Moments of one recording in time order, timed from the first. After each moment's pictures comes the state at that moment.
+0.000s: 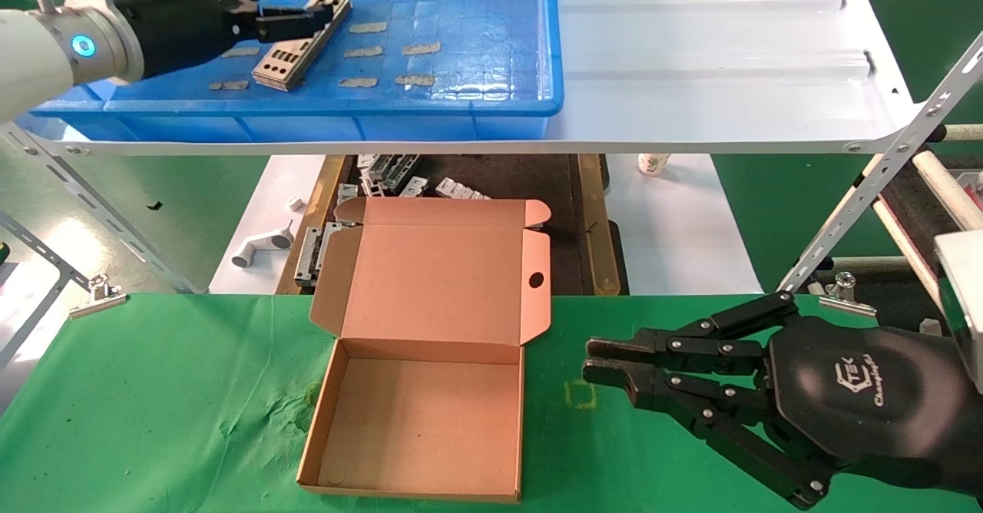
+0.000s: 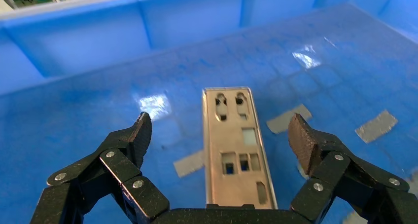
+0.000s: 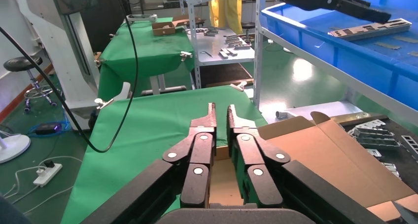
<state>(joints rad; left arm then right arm) -1.93 1.14 0.49 -0.06 1.29 0.80 -0.01 1.11 -0.56 -0.42 1.26 -0.64 -1.44 0.11</state>
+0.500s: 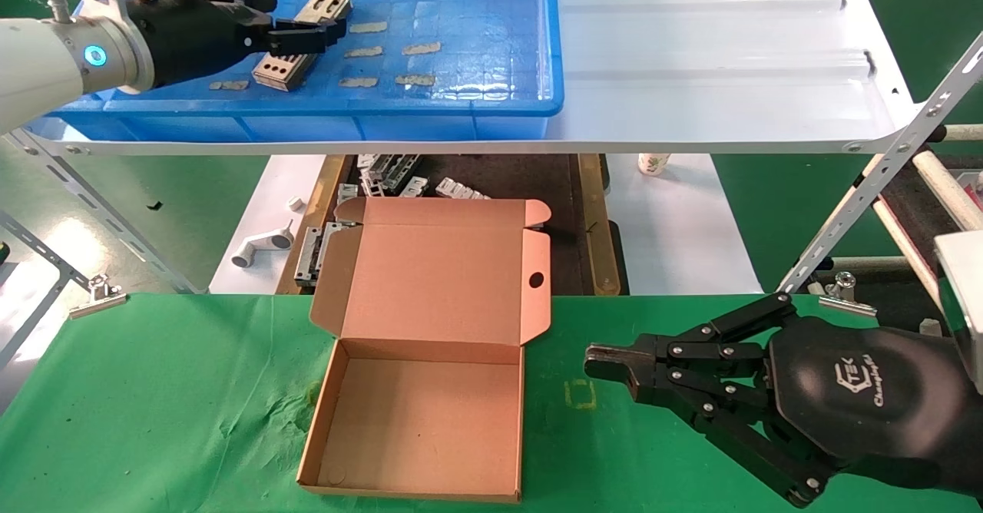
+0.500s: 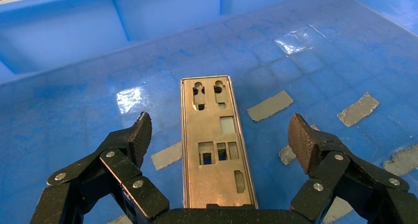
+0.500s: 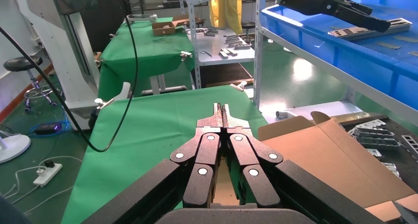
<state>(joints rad) -1.94 1.16 0.50 -0.02 1.30 0.80 0.01 1.11 -0.56 -0.42 1.26 -0.64 -1.44 0.11</state>
